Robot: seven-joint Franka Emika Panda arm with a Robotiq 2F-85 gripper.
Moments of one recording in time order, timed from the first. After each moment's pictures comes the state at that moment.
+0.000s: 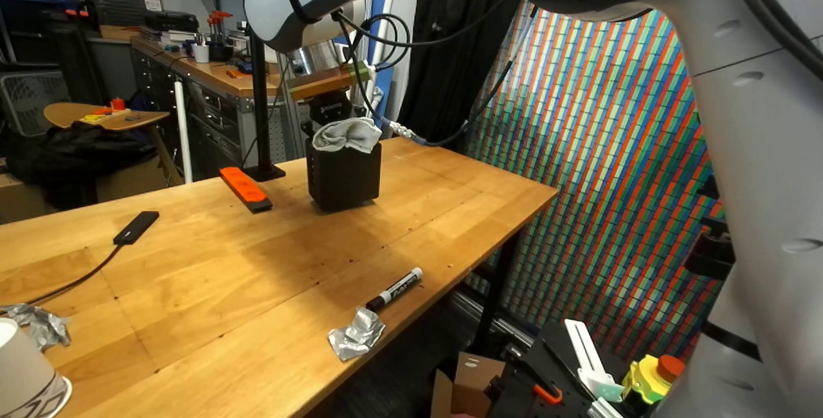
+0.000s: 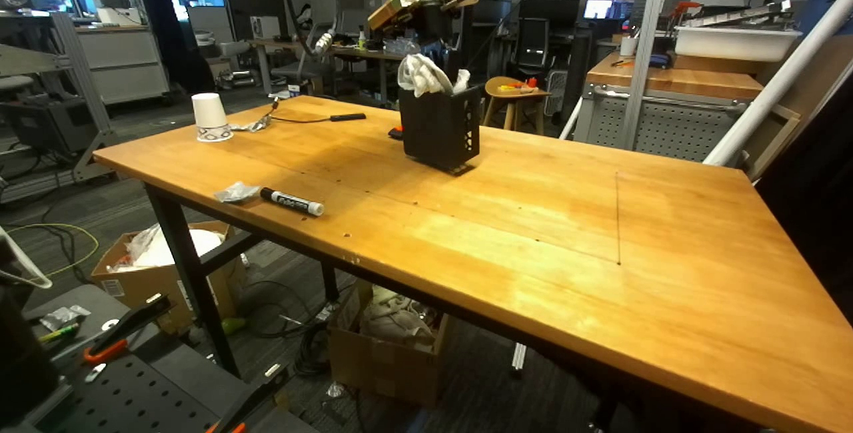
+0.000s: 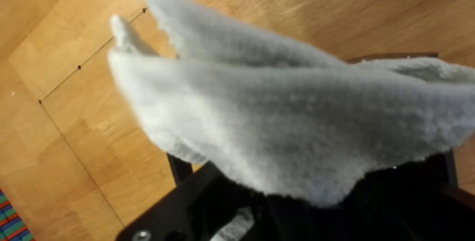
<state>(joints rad) 0.06 0.57 -0.10 -1.36 -0.24 1.74 0.57</state>
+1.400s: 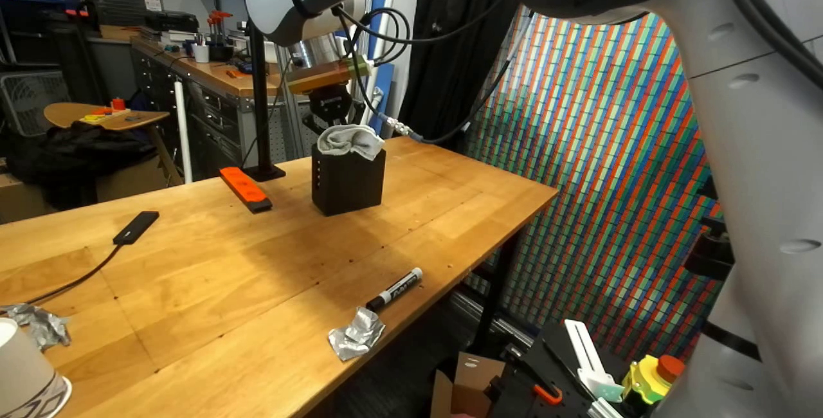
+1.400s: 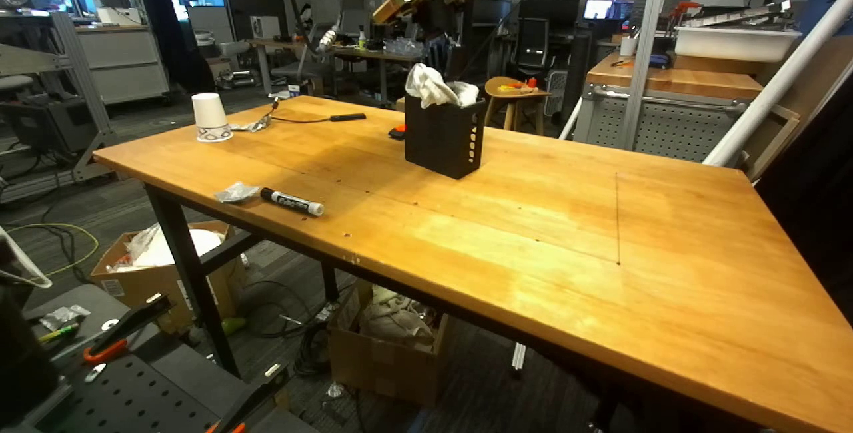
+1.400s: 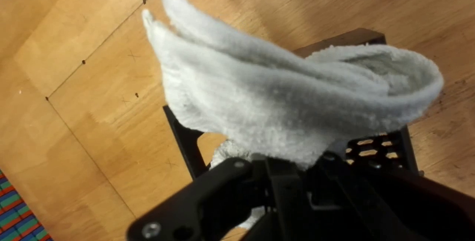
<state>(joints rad) 0.06 0.59 -0.11 -1.31 -0.25 1.73 0.60</state>
